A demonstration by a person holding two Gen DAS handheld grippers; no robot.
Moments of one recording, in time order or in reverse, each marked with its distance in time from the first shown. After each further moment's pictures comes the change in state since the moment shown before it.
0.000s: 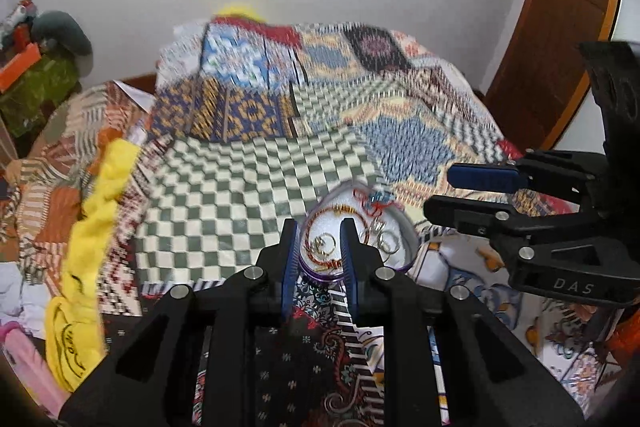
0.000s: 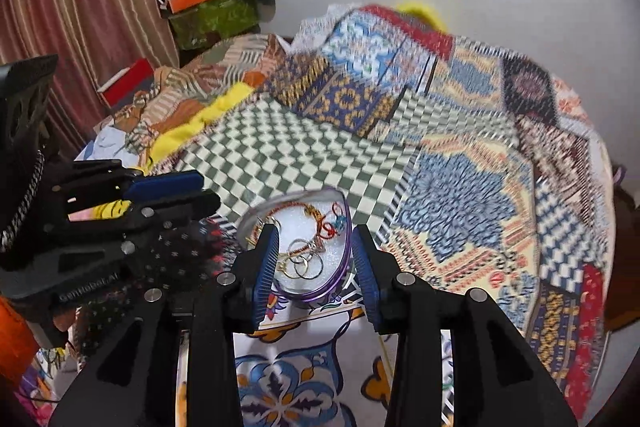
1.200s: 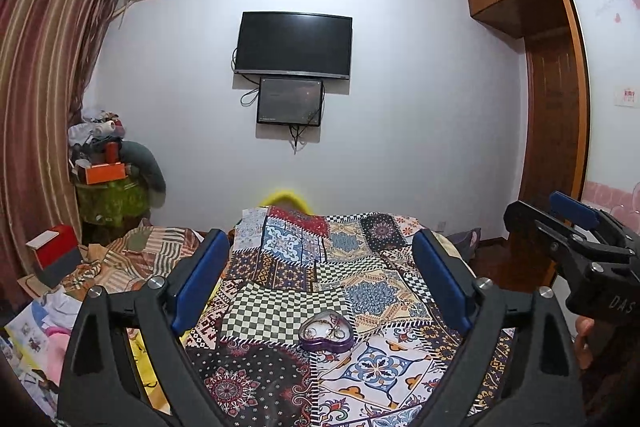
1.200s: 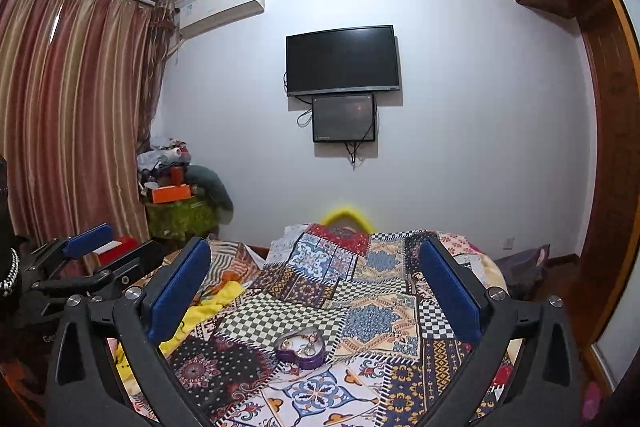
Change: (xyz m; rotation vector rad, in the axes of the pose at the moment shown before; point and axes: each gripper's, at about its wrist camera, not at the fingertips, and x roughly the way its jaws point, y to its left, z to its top) left arm -0.265 -0.091 -0.050 -0.028 -0.660 0.175; right arm -0.259 0.086 -0.057 0.085 -0.751 -0.252
